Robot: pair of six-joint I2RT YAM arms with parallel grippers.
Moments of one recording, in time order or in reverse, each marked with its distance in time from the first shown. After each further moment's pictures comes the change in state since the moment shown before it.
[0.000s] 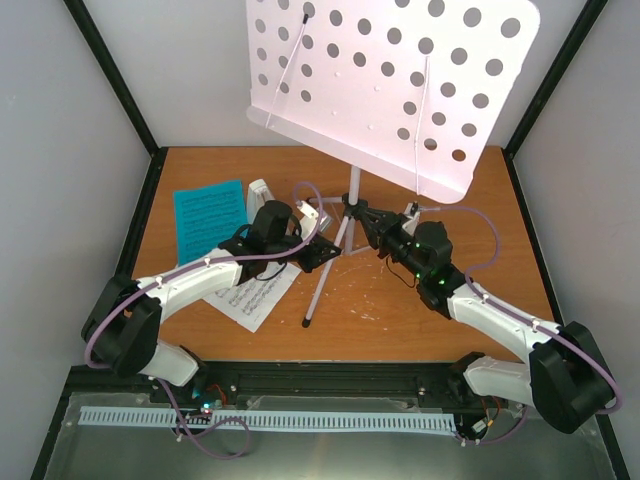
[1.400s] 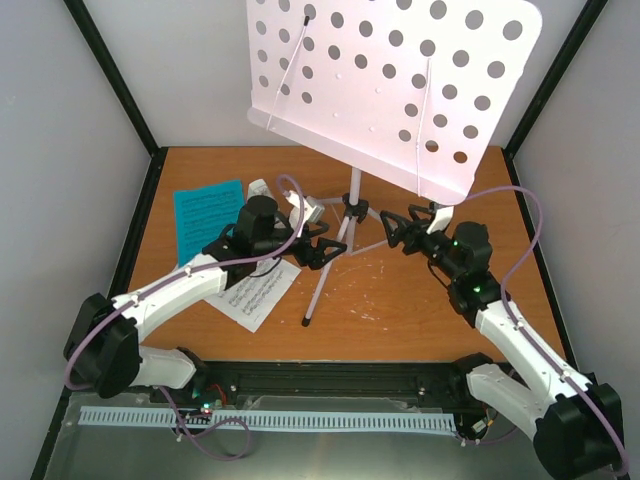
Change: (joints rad) left arm 0.009 -0.112 0.000 0.042 0.003 -0.029; right arm -0.190 -0.262 -0.007 -0.291 -0.087 -1.138
